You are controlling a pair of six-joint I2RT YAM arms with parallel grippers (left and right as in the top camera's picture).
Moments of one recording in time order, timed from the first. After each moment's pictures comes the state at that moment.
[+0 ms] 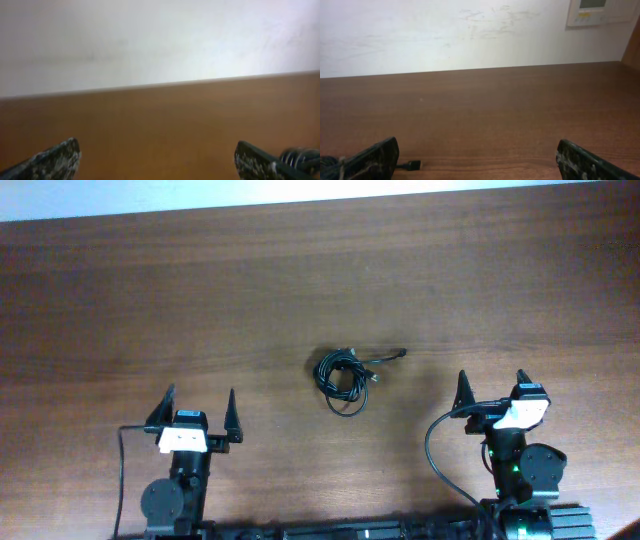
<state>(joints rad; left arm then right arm) -0.05 0.01 0.01 0.03 0.06 0.06 -0.09 0.01 0.01 -0.07 -0.07 0.06</state>
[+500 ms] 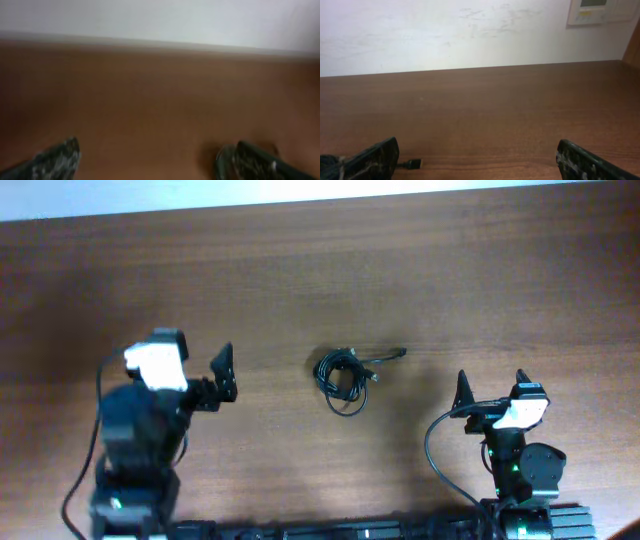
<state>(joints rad) -0.07 0.76 0.79 -0.46 0.14 -0.12 -0.09 0.02 0.01 -0.07 -0.07 0.06</state>
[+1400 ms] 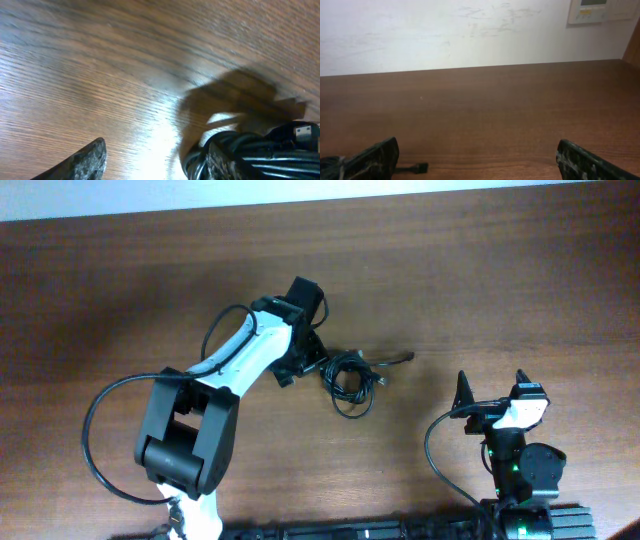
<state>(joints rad) -0.49 1.99 1.40 -0.90 0.12 -0.87 -0.09 0.02 0.01 -0.07 -0.07 0.06</state>
